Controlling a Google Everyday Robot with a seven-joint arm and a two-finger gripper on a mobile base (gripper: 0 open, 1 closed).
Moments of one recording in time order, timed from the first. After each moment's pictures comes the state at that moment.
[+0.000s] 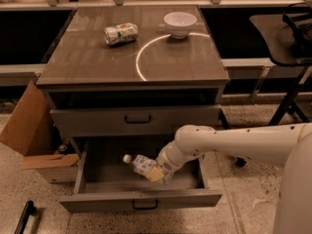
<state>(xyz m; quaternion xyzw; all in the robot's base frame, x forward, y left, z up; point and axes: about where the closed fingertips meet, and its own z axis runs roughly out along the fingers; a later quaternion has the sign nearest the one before) 0.520 -0.002 0.499 -0.49 0.83 0.20 0.17</state>
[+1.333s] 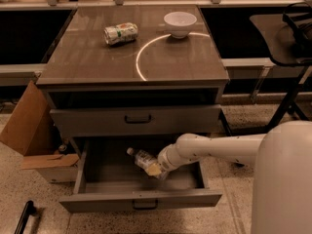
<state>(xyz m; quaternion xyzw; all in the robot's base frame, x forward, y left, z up) 0.578 0.001 0.431 -0.44 0.84 0.21 0.23</state>
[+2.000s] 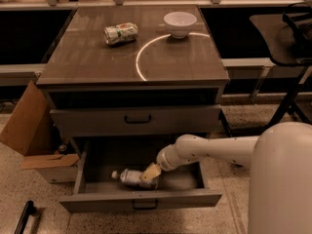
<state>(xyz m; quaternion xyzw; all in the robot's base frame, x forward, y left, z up) 0.587 0.006 0.417 -0.43 0.84 0.22 0.24</state>
